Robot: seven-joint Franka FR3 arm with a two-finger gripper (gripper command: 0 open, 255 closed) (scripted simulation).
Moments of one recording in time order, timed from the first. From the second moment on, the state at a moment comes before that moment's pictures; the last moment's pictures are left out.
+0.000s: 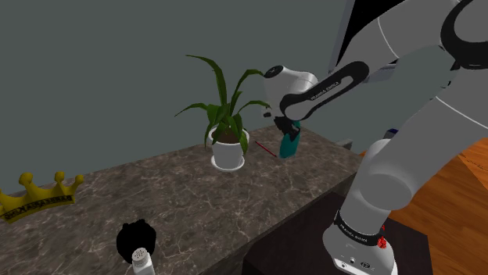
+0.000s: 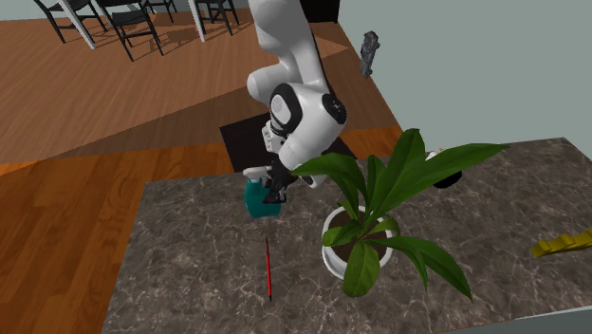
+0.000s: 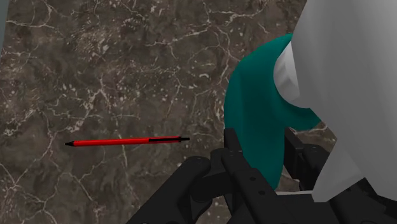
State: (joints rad) arm 0.00 -0.35 -0.29 -2.63 -0.75 2.13 -1.07
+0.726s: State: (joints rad) arm 0.01 -0.45 -0.27 -2.56 -0.70 1.98 -1.15
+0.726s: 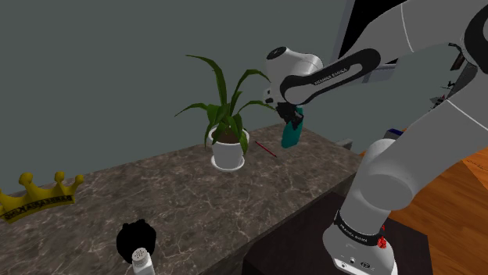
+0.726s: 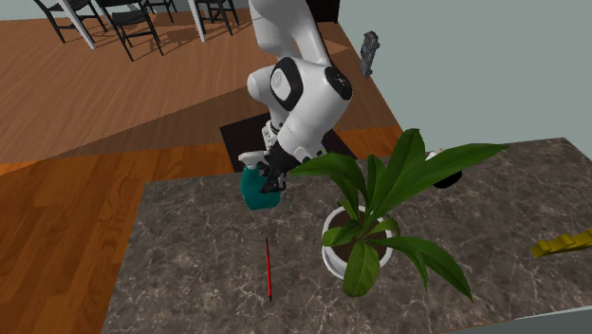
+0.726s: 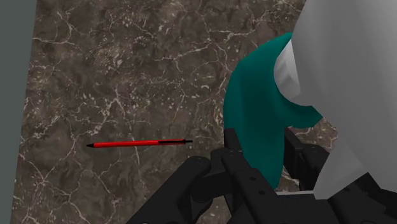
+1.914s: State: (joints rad) arm 0.02 -0.53 -0.23 -2.39 -0.64 1.76 -1.26
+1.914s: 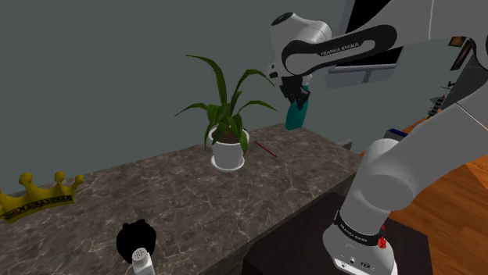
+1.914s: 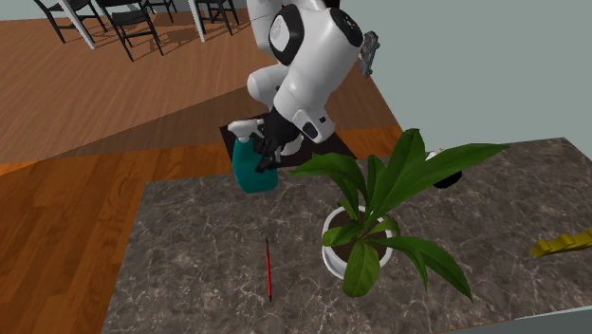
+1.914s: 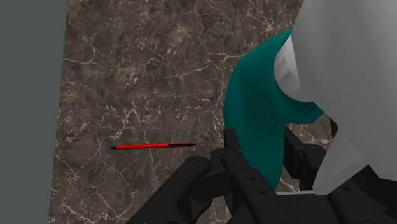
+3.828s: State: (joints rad) arm 0.09 -0.52 -0.02 -2.12 -0.50 1.41 -1.22
